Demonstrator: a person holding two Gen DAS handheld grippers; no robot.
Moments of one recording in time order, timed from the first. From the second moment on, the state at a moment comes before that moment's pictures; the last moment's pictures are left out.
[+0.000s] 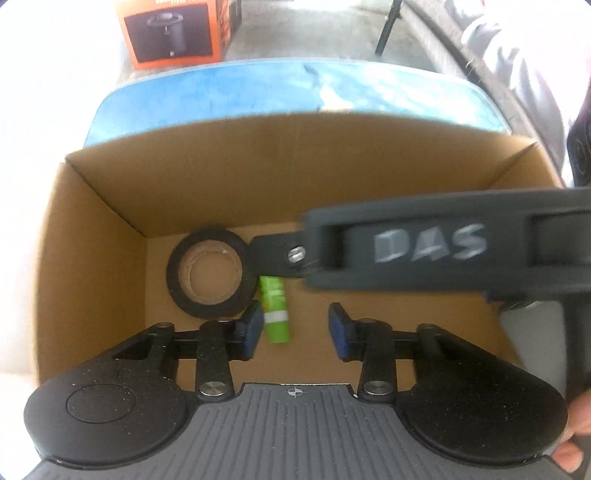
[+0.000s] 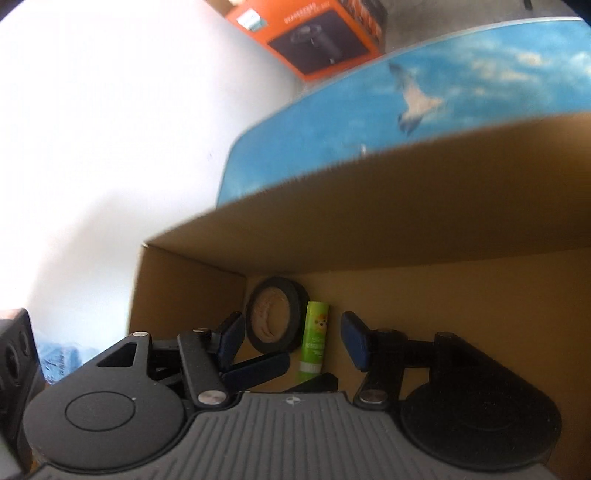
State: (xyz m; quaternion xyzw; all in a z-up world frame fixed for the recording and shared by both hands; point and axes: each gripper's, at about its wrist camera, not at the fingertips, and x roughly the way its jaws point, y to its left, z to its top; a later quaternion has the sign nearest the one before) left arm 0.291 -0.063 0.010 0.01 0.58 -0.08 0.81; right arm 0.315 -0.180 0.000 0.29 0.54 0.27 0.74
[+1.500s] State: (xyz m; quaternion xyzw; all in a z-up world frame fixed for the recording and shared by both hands) left arm 0.005 -0.031 0.041 -0.02 0.29 -0.26 0.92; right arm -0.018 -0.243 0.155 0.13 0.16 0.09 0.97
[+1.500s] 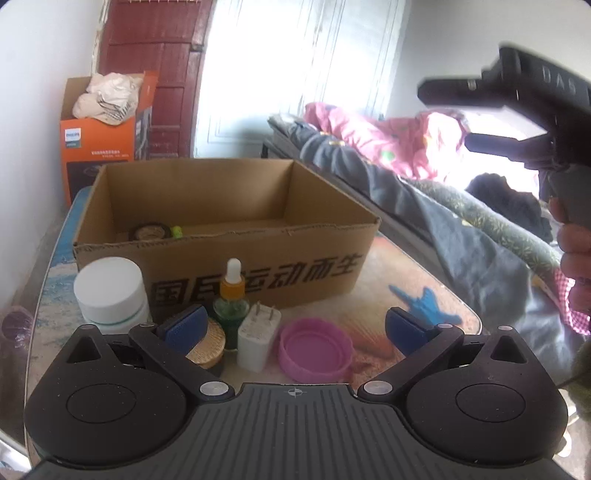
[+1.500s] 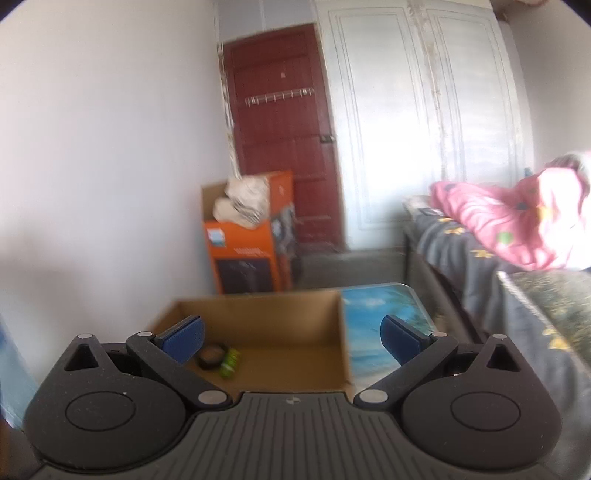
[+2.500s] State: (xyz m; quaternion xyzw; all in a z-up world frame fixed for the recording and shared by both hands) left arm 0.024 -0.090 -0.032 0.06 0.38 -0.26 0.89; right arm 0.032 -0.231 -0.020 0.20 0.40 0.15 0.88
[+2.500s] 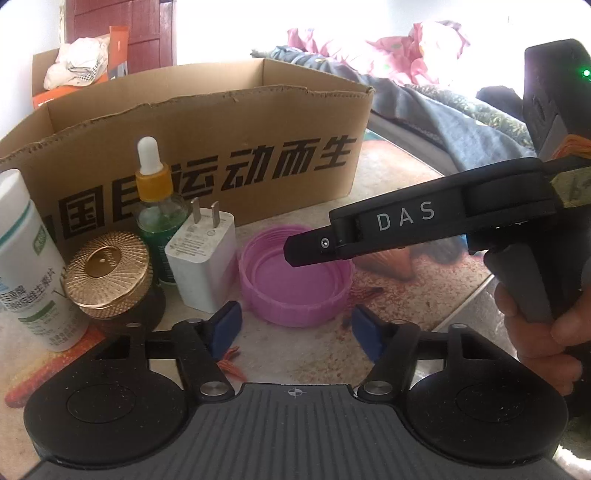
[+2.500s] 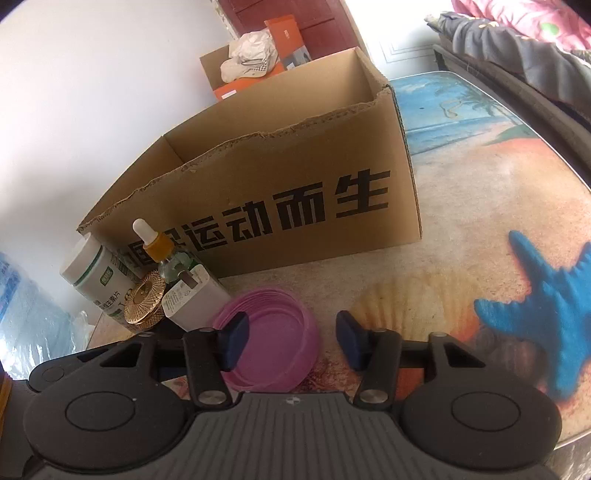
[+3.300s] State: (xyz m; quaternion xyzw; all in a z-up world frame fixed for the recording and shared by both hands) left arm 0.007 -0.123 -0.024 0.11 0.37 -0.28 0.88; right arm 0.001 -0.263 -0.020 0.22 0.40 0.13 0.88
